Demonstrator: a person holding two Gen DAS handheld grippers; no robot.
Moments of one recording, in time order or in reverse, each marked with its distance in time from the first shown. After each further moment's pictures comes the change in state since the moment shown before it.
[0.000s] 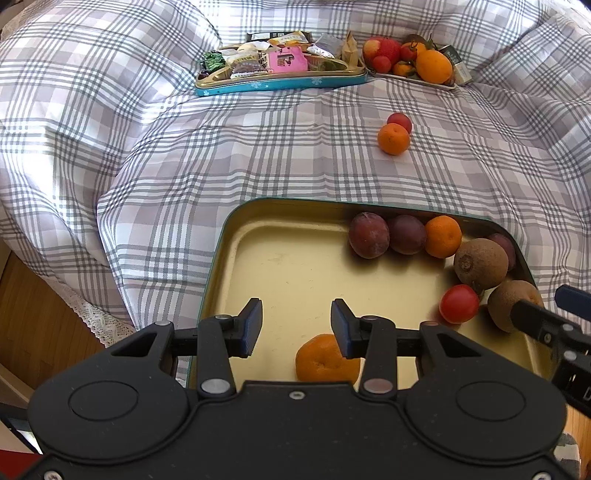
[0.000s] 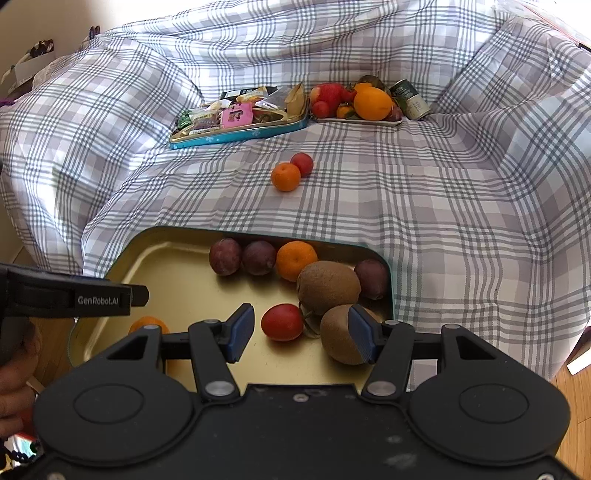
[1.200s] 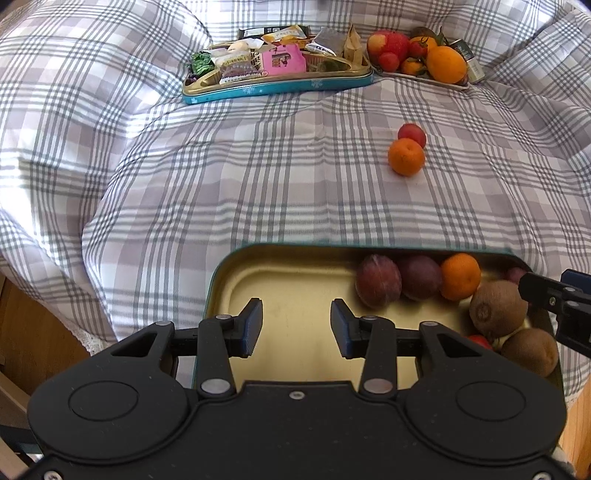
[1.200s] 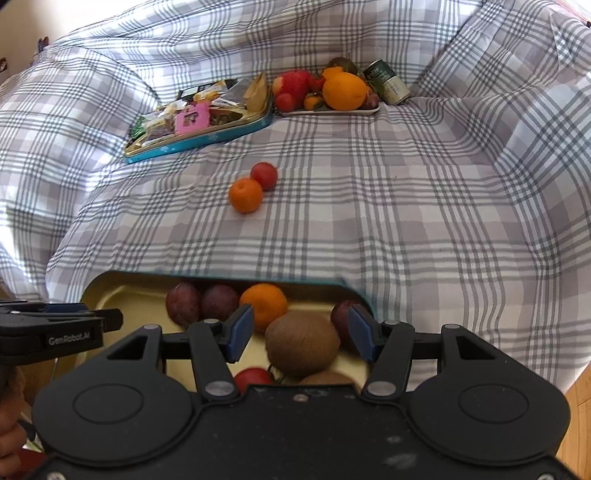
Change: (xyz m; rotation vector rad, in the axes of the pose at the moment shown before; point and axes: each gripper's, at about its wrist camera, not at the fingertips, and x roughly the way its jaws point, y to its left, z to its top) left arm 0.033 0.000 0.046 0.019 0.040 0.011; right arm 0.055 -0.018 0.053 0.090 0.066 -0.063
